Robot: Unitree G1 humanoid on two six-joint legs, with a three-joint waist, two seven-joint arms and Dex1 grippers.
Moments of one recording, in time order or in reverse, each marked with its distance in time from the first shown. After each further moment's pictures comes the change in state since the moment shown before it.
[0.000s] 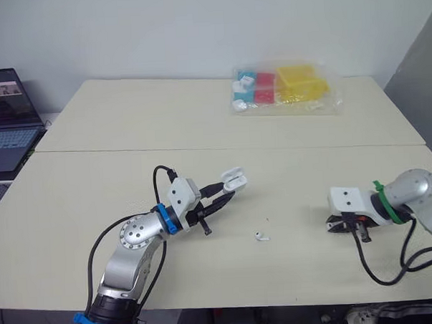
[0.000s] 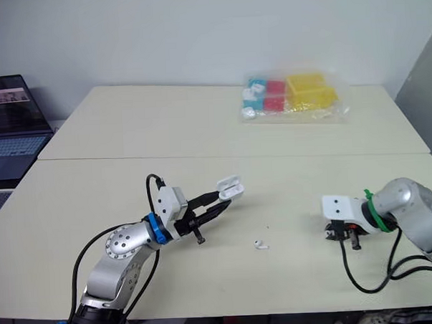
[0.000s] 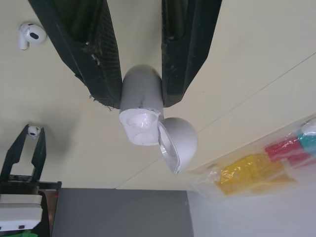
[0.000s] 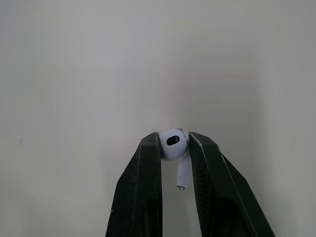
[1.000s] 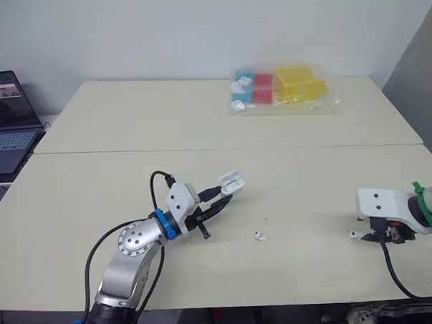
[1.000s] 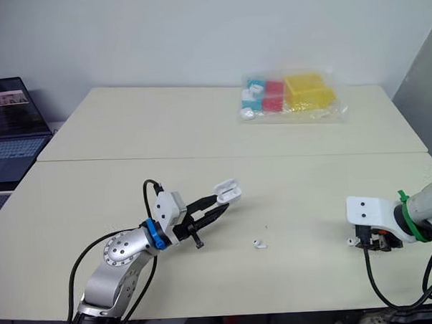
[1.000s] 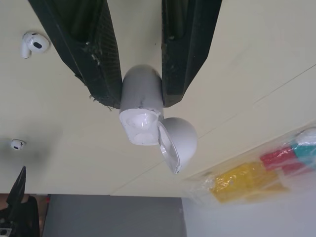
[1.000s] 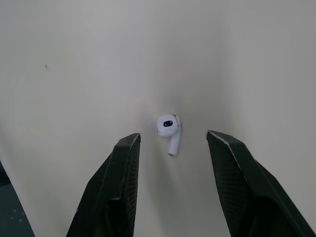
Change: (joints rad) left arm 0.047 0.006 -0.001 -0.014 0.014 0.002 0.040; right arm 0.159 -0.138 -0.202 -0.269 0.037 0.263 -0.062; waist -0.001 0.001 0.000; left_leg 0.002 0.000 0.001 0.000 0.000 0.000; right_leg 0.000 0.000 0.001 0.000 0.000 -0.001
